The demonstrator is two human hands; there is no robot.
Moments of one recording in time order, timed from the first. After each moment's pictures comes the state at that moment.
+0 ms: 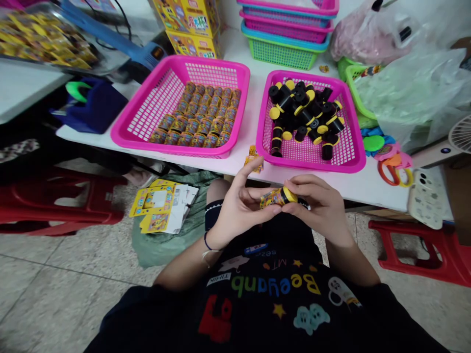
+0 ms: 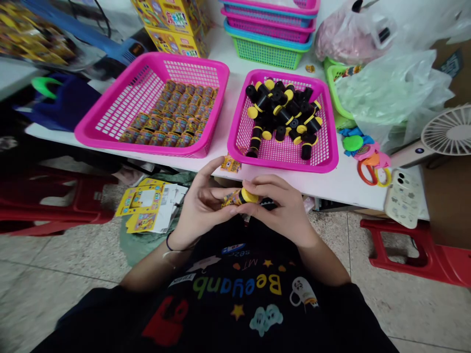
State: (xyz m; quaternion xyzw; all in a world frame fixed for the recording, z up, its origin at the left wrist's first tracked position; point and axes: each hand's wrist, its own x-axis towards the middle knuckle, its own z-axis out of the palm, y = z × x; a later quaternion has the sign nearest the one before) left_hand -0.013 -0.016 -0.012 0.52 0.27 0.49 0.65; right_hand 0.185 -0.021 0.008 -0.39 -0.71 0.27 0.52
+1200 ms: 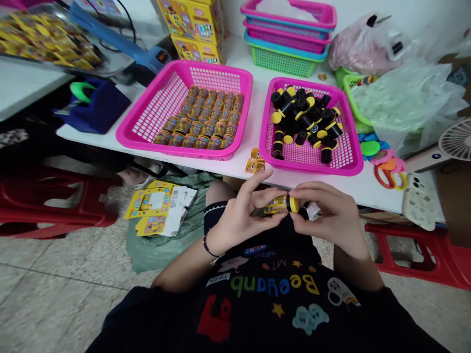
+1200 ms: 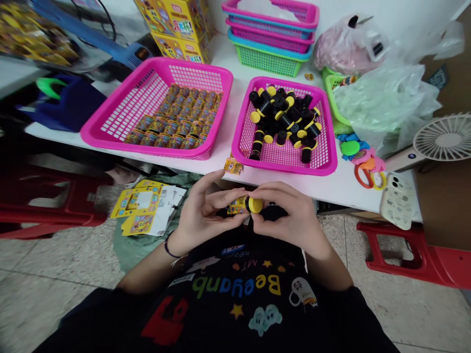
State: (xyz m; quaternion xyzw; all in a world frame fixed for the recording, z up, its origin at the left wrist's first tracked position) left_hand -0.023 -0.022 -0.024 0.68 0.28 0.51 0.45; right_hand 0.191 -0.036 0.037 -0.41 -0.77 0.22 0.44
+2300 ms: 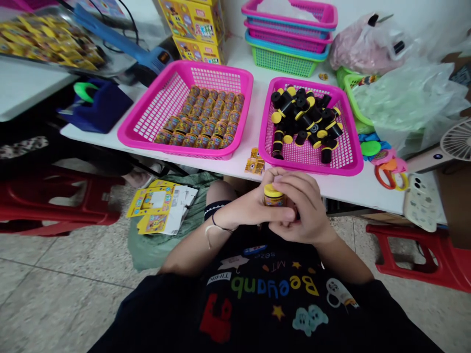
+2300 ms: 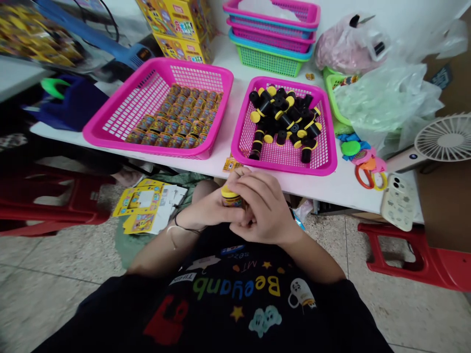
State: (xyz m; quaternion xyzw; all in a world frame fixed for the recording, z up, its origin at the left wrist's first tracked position) left_hand -0.006 0.018 -0.005 0.61 0.17 0.39 0.67; right_hand 0.163 -0.018 0.009 -0.33 -0.83 -0.03 0.46
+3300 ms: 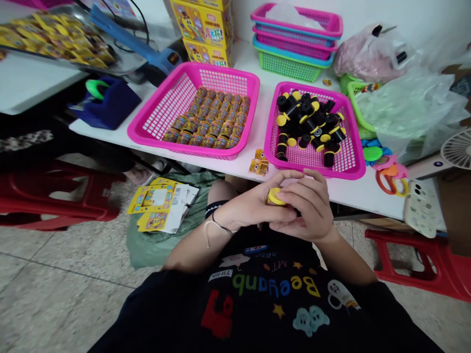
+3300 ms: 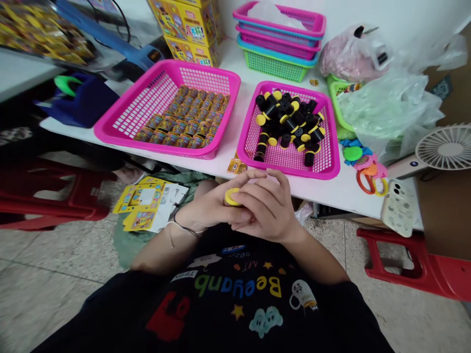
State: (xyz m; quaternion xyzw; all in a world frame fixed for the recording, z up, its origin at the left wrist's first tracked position) left_hand -0.012 0.009 0.028 0.55 0.22 0.29 0.75; right_hand 0.162 -0.016 0.010 -0.31 -0.82 -0.18 0.45
